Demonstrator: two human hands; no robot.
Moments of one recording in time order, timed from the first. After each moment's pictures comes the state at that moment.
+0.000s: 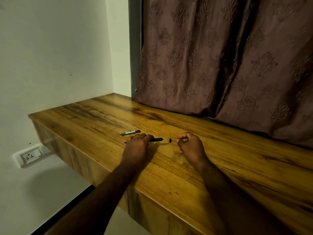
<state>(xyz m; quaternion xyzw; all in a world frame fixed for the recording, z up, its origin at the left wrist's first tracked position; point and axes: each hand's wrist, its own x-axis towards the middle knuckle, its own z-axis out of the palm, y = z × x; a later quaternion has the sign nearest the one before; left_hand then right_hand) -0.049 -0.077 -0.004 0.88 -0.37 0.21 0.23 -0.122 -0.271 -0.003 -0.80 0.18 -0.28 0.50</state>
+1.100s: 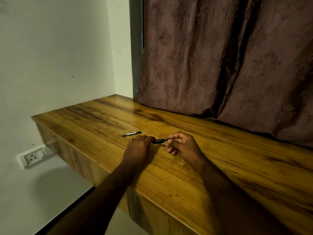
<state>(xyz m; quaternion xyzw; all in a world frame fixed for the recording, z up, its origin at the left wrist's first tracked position) -0.037 -0.081 -0.010 0.85 -0.40 0.22 0.26 -0.114 -0.255 0.007 -0.73 0.06 -0.18 0.66</state>
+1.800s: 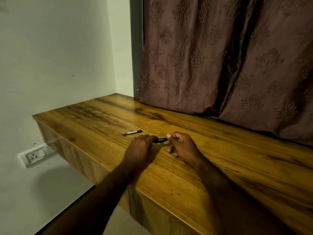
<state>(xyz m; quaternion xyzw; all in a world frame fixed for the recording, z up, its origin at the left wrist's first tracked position) -0.041 -0.080 -0.008 0.83 -0.44 0.22 0.28 -0.117 -0.243 0.012 -0.79 0.07 -0.19 0.57</state>
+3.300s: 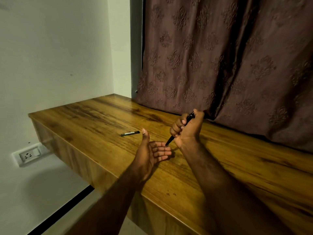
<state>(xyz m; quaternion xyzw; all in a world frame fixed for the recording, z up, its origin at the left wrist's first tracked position) -0.094 -0.105 0.016 0.52 -0.12 -0.28 0.80 -0.111 -0.228 0.080 -0.38 0.05 -0.29 0.88</state>
